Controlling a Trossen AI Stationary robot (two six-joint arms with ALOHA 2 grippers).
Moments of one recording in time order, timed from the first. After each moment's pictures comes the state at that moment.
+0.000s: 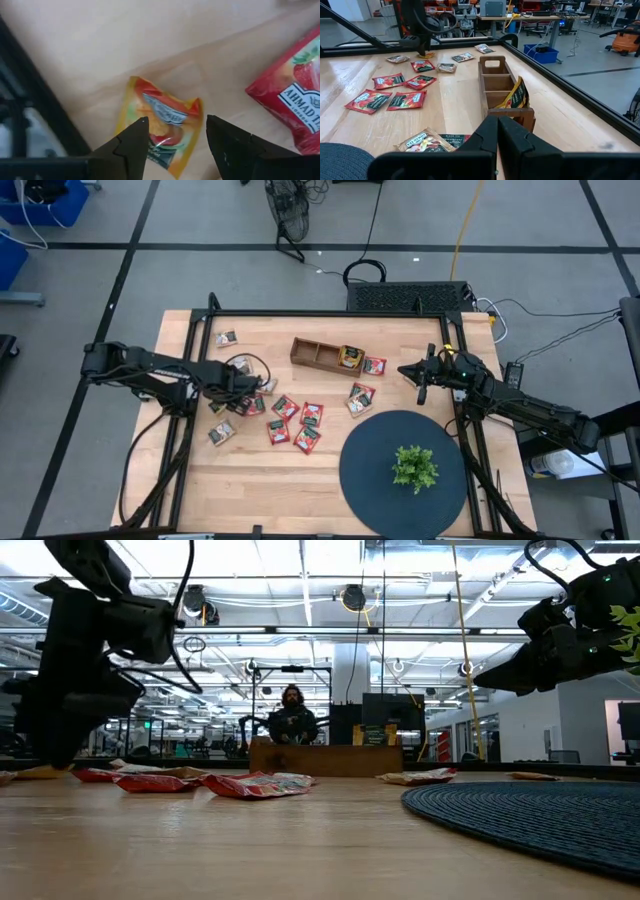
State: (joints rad) left arm 0.09 1.30 0.59 -1.02 -0.06 -1.04; right arm -0.54 0.31 0.02 0.13 -0.26 -0.06
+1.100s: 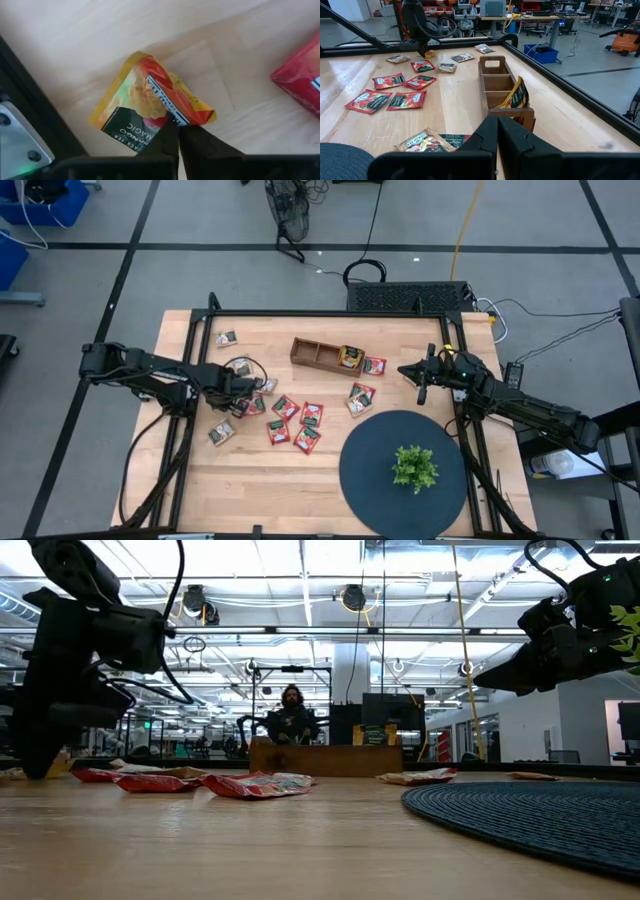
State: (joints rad) left arm 0.08 1.30 0.50 -0.92 -0.03 -1.02; right arm -0.54 0.31 0.02 0.13 -0.26 -0.06
